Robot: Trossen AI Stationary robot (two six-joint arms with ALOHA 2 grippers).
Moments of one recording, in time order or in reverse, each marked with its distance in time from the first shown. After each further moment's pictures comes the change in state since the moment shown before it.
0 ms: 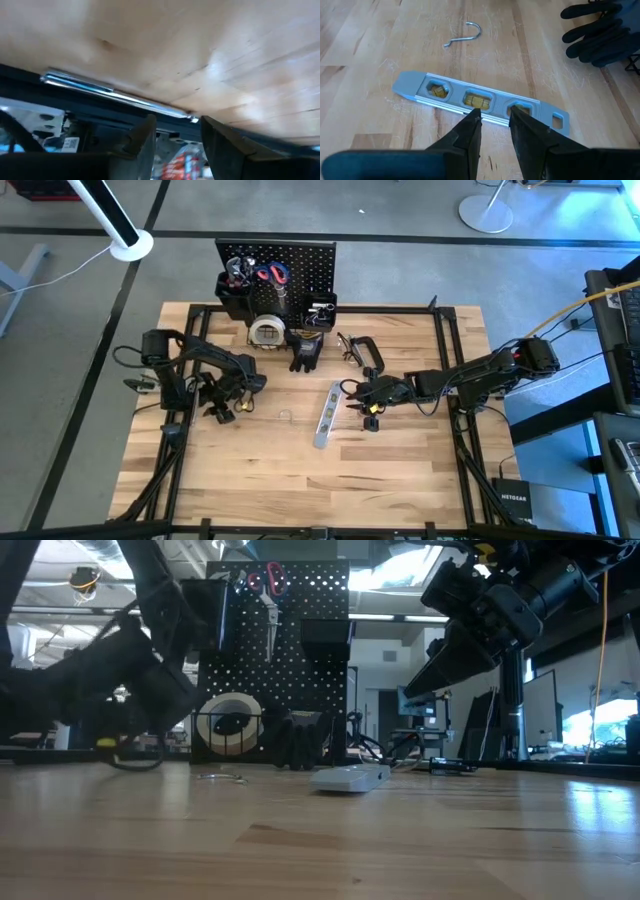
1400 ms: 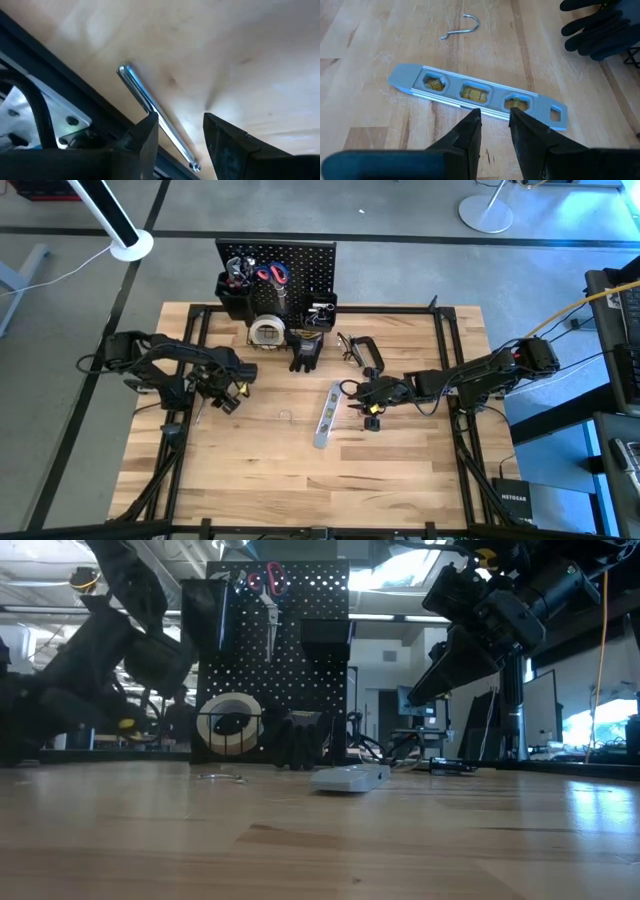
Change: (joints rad) left arm 0.068 -0.288 -0.113 0.156 -0.147 -0.378; right arm 0.000 0.000 0.000 -0.028 0.008 0.000
